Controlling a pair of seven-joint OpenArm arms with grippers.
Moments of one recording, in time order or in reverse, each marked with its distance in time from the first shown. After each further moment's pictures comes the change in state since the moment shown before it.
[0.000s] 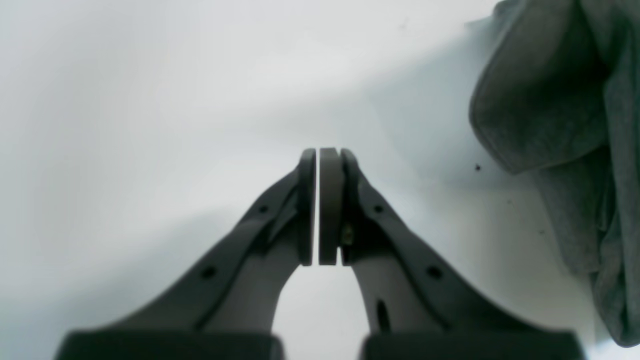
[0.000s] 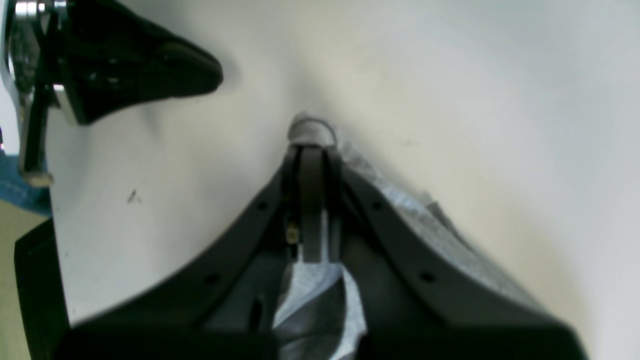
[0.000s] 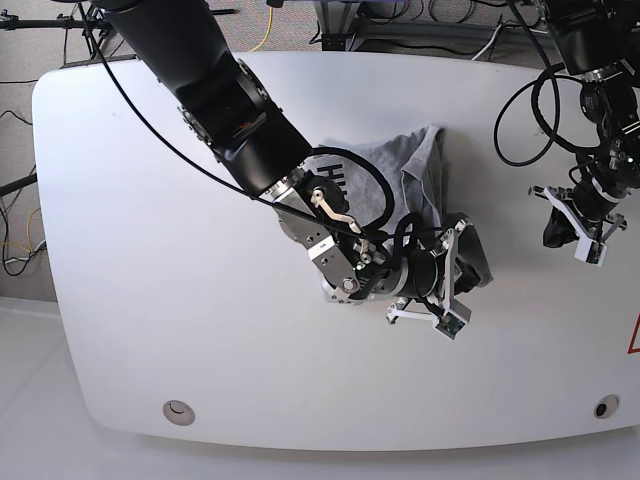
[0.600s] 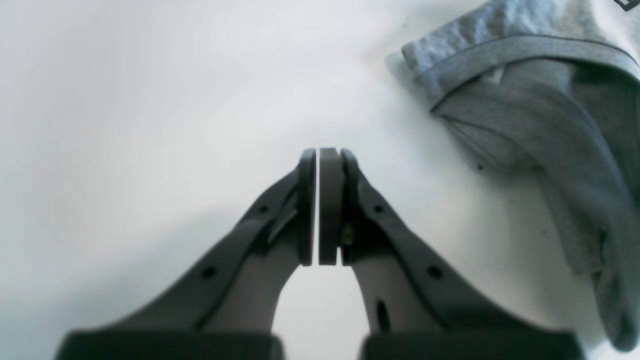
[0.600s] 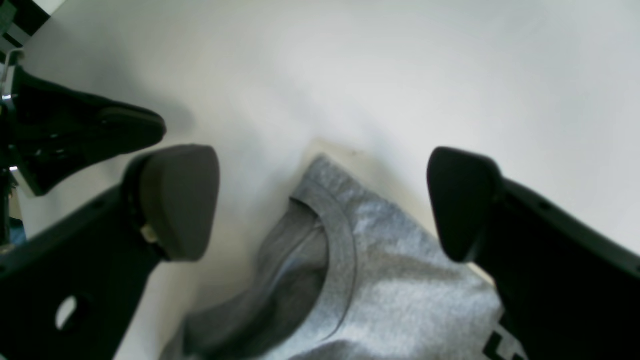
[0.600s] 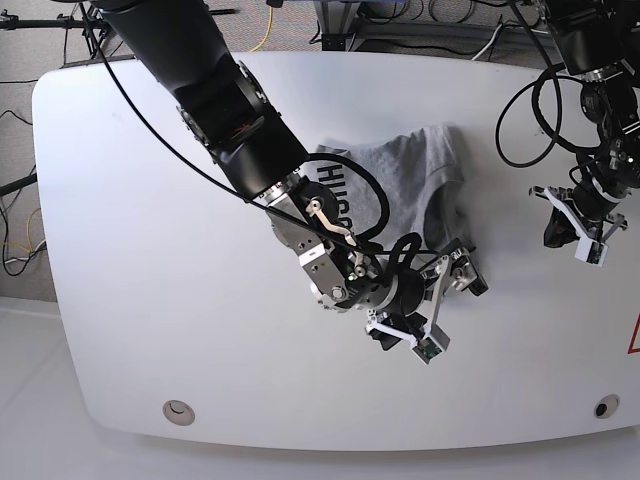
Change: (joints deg) left arm 0.0 0.0 0.1 0.0 0.0 0.0 0.0; right arm 0.3 0.1 3.1 0.0 0.0 -8.3 1.1
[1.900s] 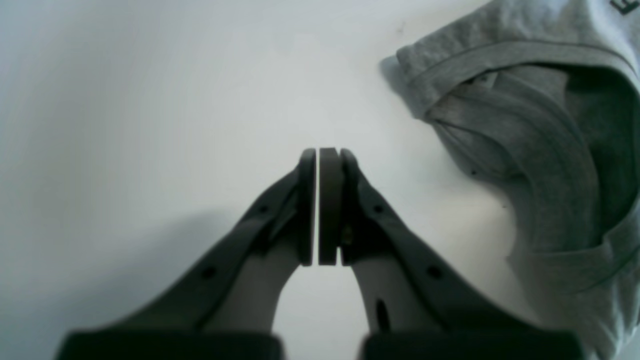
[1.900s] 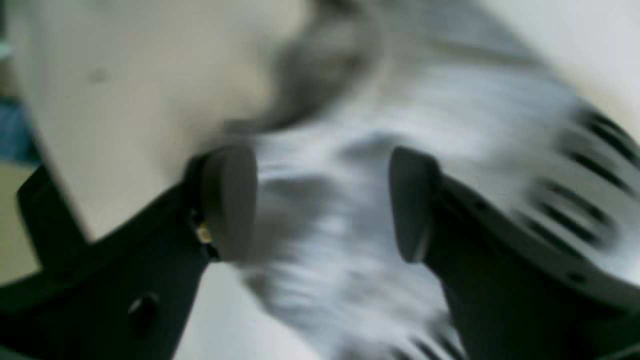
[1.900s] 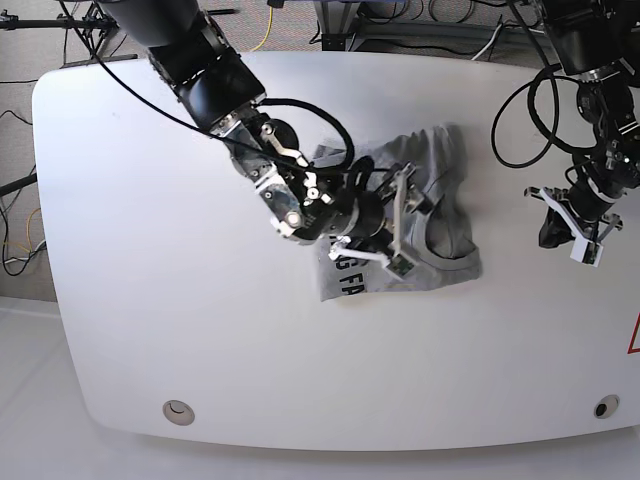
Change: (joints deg) left arm -0.3 1.3 0.2 0.1 0.0 0.0 0.0; right arm -15.1 9.2 -2.9 22.8 0.1 0.3 -19.3
